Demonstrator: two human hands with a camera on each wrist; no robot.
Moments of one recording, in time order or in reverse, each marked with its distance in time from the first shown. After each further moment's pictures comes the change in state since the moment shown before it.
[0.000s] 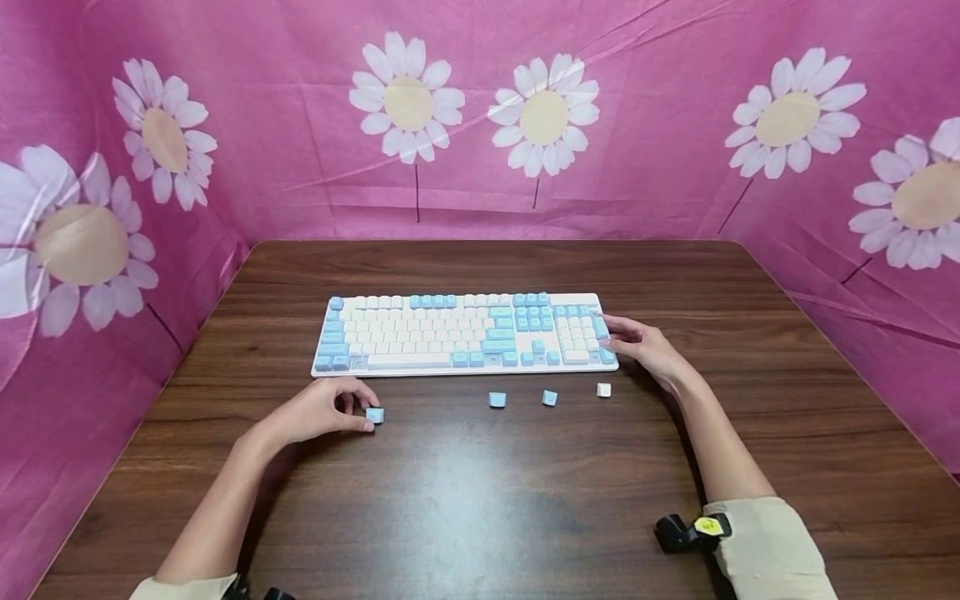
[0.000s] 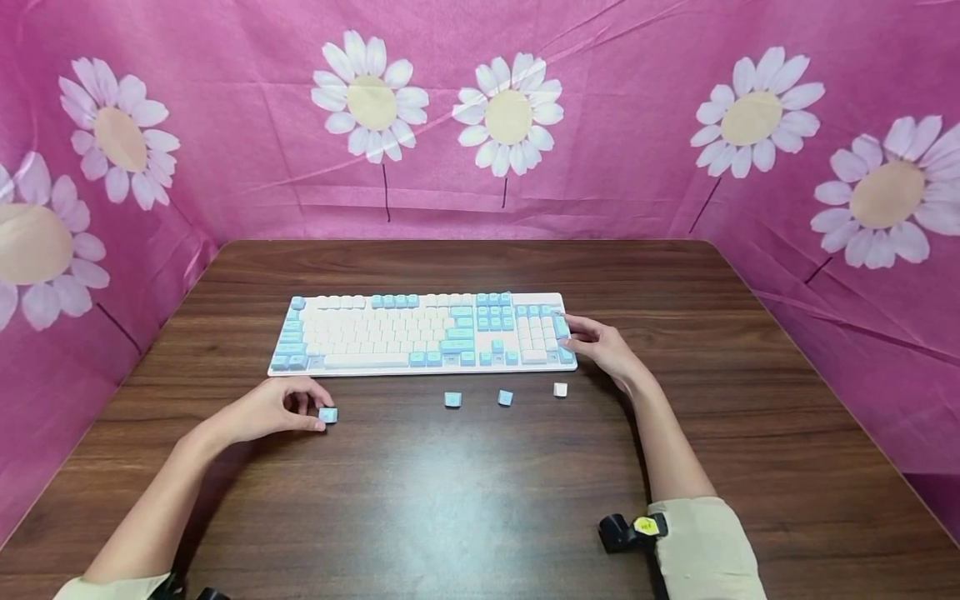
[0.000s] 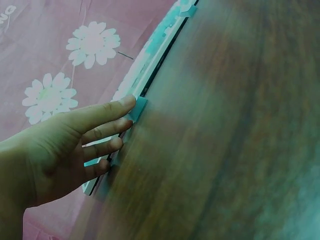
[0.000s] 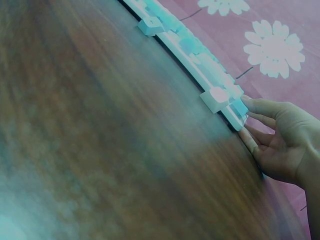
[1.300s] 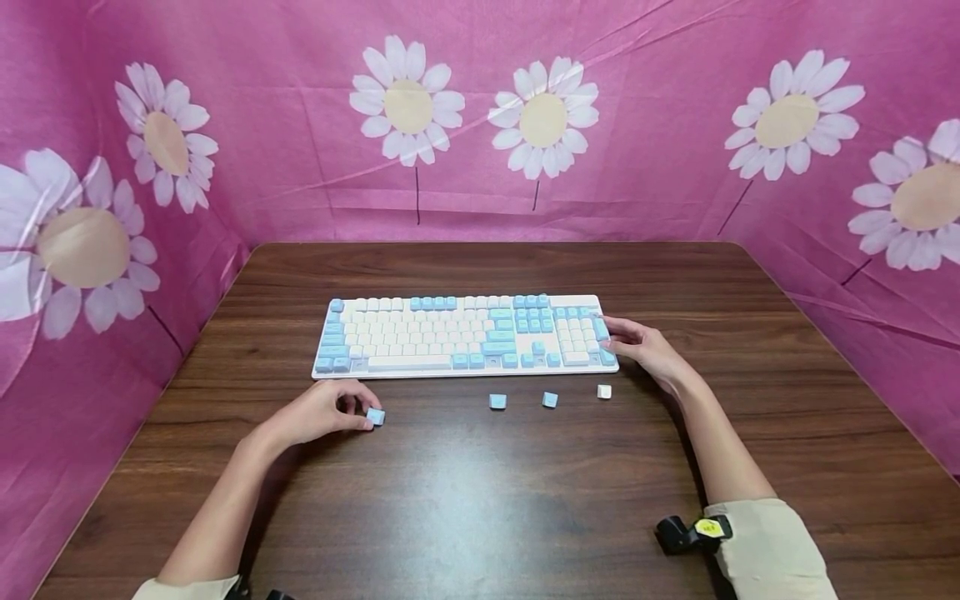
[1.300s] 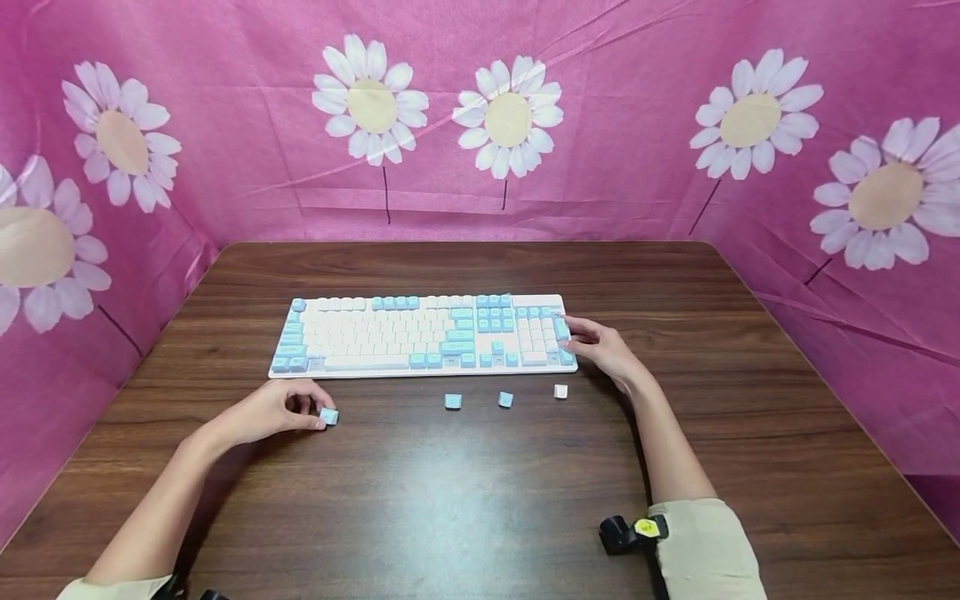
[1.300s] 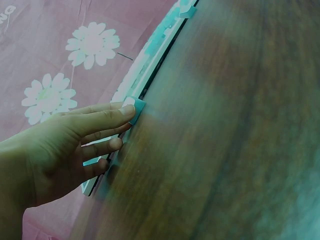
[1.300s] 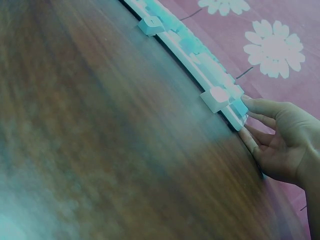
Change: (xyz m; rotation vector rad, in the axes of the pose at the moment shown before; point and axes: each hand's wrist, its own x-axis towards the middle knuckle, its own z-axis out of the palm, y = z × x) left_hand 0.001 0.001 0.001 -0.011 -0.014 -0.024; right_hand 0.000 0.001 0.000 0.012 0.004 -0.003
